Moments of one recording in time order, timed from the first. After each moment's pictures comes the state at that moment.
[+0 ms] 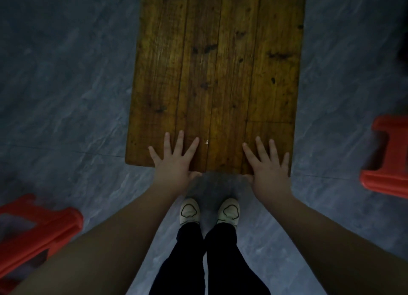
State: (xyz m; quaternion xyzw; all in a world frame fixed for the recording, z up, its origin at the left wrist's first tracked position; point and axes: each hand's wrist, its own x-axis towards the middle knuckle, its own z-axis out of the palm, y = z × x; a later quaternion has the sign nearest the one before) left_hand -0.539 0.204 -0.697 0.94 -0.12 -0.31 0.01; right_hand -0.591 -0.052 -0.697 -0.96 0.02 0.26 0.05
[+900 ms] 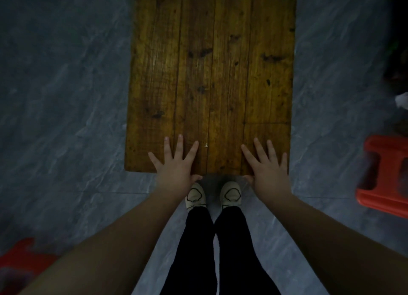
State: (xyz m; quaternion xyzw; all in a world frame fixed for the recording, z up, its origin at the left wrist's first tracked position) left_hand -0.371 0.194 -0.690 0.94 -0.13 -0.33 0.00; right_hand -0.431 -0.054 -0.687 -0.96 0.04 0.28 0.05
